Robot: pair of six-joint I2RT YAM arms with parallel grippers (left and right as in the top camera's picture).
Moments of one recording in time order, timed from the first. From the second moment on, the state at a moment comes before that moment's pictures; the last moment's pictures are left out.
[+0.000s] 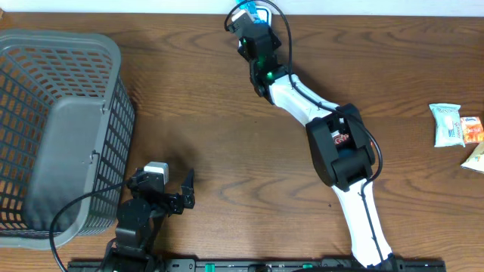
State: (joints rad) left arm -0.22 0.16 0.11 -0.35 0.03 -0.16; right arm 0.49 2.44 1.87 0.21 0.45 -0.51
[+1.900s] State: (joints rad) left arm -0.22 0.16 0.11 -0.35 0.03 -0.16; right arm -0.40 2.37 1.90 -0.70 0.61 0.07
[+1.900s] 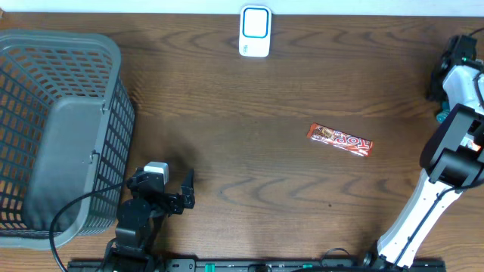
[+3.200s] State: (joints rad) left arm -0.22 0.16 0.11 -0.35 0.03 -0.16; right arm 0.30 1.78 1.25 -0.99 0.02 -0.25
